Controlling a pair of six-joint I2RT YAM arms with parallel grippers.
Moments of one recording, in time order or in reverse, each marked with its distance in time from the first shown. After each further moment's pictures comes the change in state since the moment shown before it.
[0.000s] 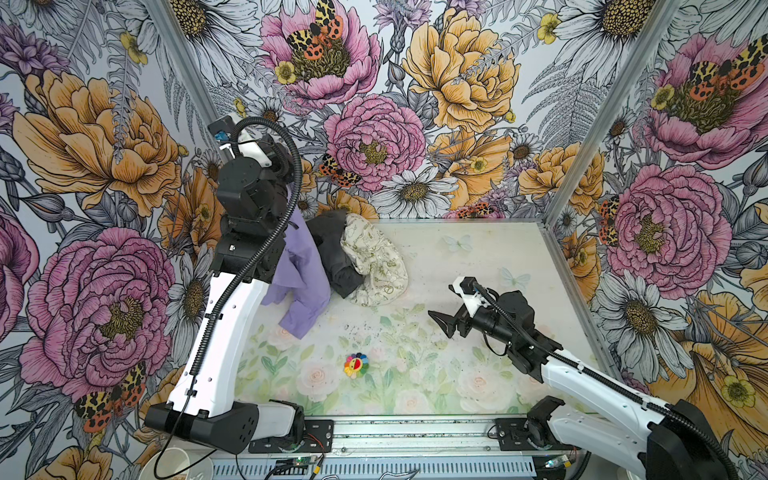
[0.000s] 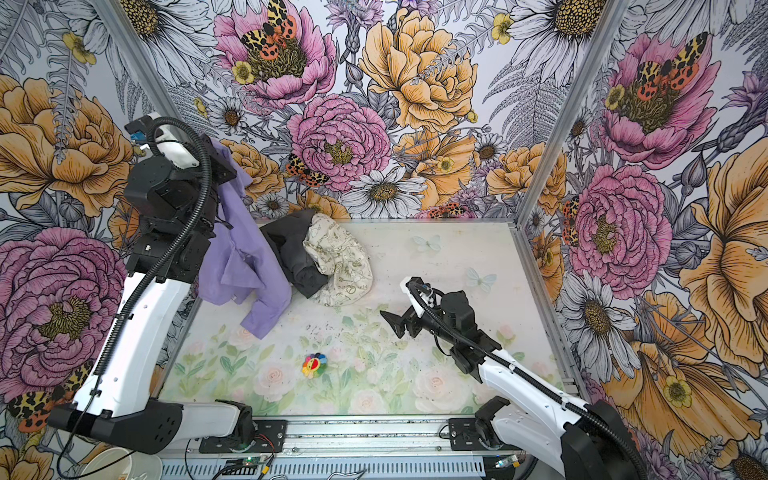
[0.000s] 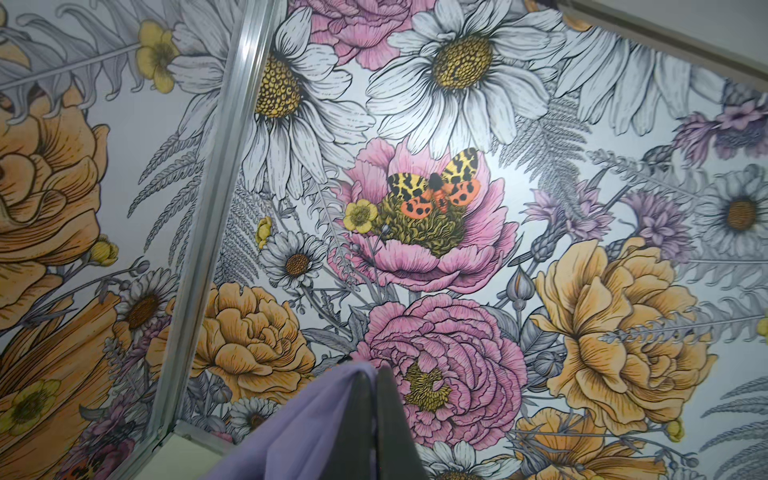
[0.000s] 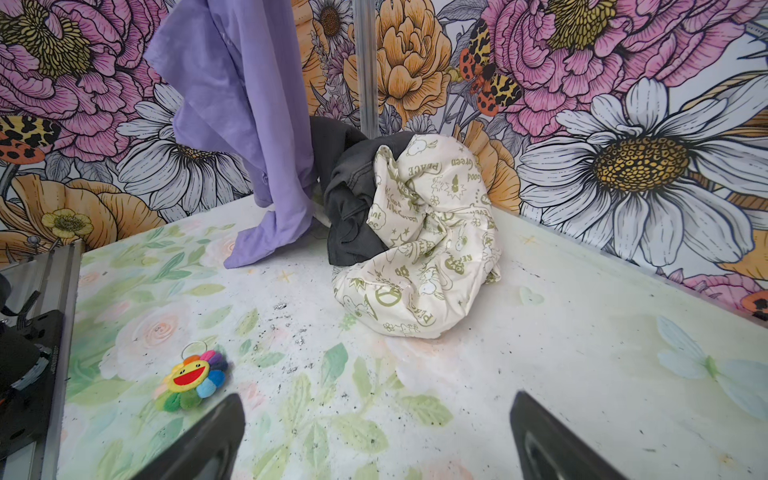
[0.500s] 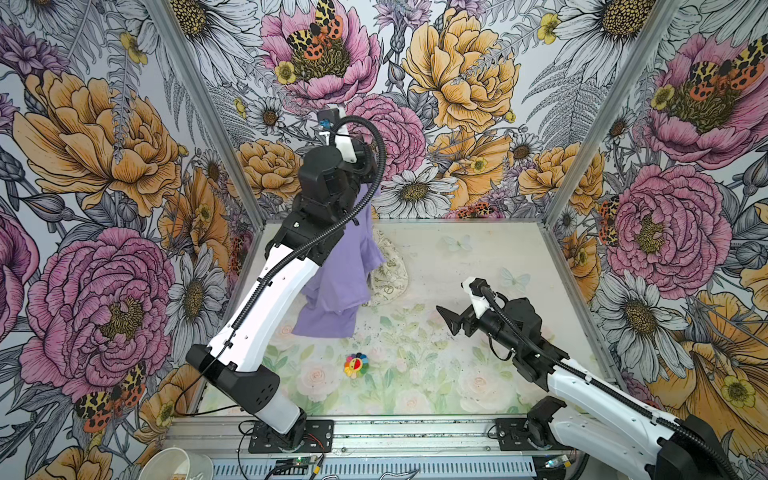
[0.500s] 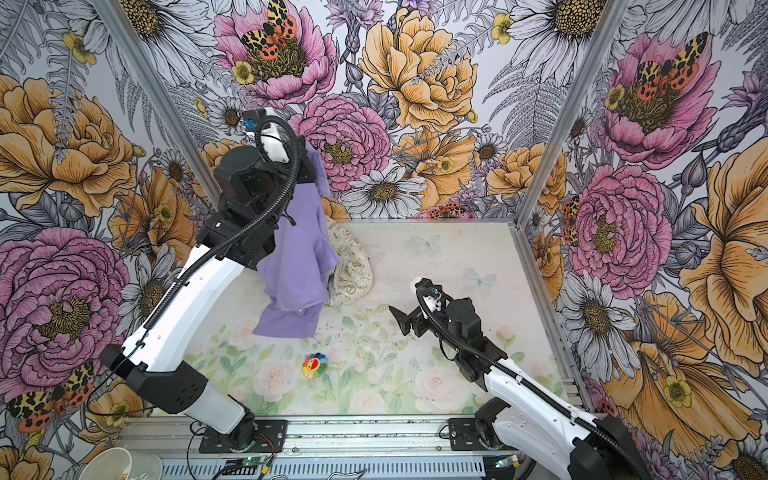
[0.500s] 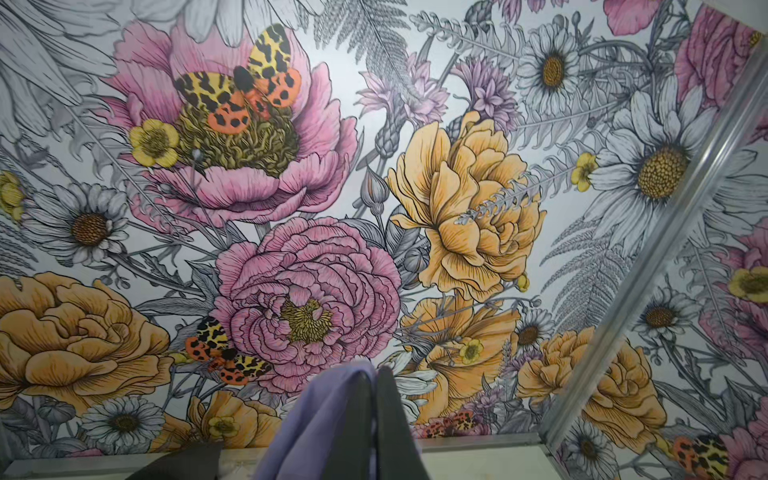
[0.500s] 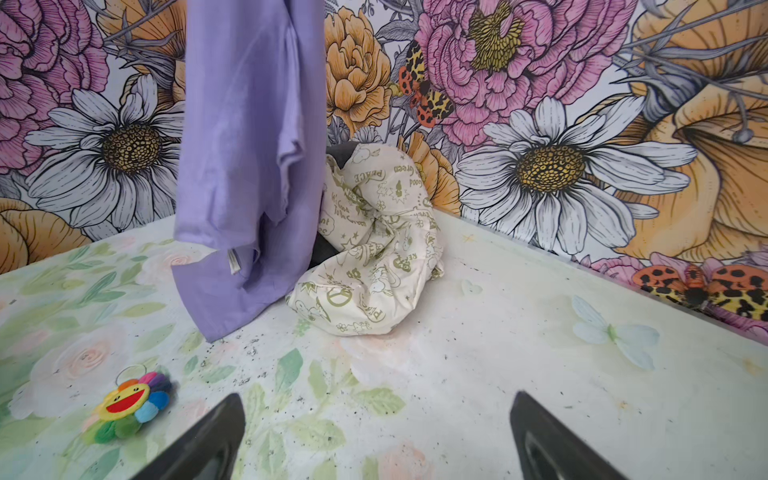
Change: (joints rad) left arm -0.307 0.247 0.160 -0.054 0.066 0.084; right arm 0.000 -0.100 -0.064 0.015 0.178 0.000
